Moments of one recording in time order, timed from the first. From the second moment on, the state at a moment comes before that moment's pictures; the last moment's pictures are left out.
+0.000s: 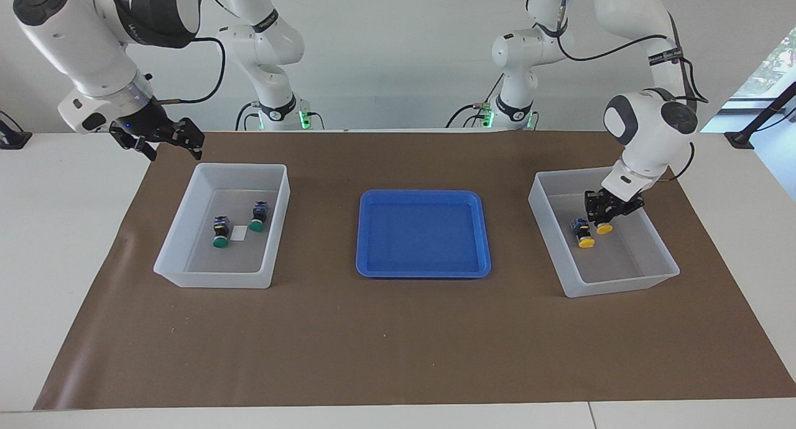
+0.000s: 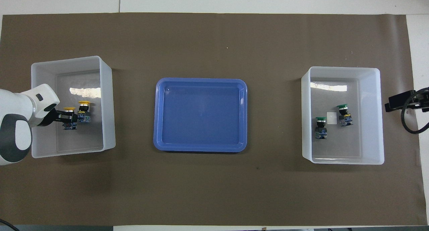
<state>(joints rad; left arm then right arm) 0.15 0.04 -0.05 -2.25 0.00 2.32 0.32 -0.05 -0.05 -0.08 -1.73 0.01 1.59 -0.07</state>
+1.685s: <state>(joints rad) -0.04 -0.04 0.00 -1.71 0.00 1.59 0.04 -0.06 -0.05 -0.10 -1.68 0.01 1.63 -0.04</state>
